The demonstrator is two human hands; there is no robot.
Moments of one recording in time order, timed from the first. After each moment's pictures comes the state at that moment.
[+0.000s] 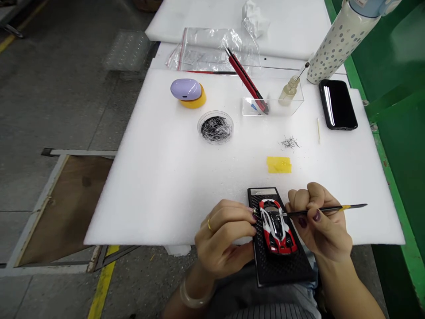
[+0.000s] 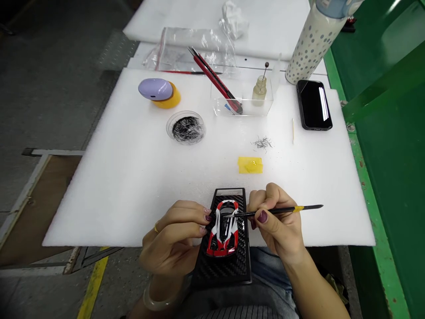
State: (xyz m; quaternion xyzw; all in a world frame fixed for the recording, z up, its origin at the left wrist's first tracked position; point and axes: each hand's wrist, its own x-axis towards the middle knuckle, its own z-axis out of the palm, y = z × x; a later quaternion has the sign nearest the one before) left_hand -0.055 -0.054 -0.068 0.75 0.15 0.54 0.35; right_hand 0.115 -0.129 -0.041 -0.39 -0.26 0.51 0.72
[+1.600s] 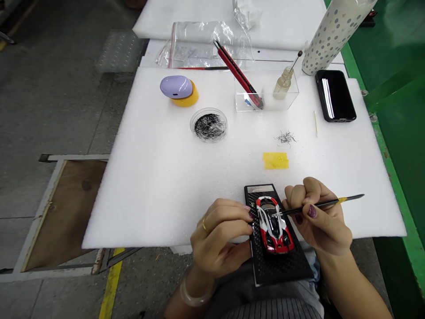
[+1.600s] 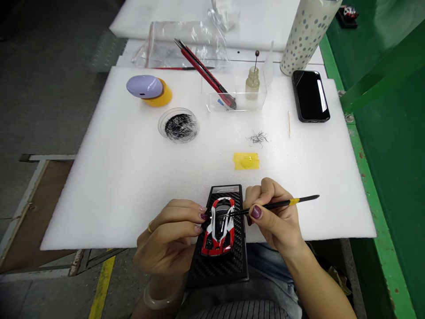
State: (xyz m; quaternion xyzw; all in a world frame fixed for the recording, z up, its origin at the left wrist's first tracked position) left_hand -0.058 -0.057 -0.073 0.75 0.17 0.53 0.36; right_hand 0.116 -0.126 -0.039 -0.40 -0.27 0.50 0.72
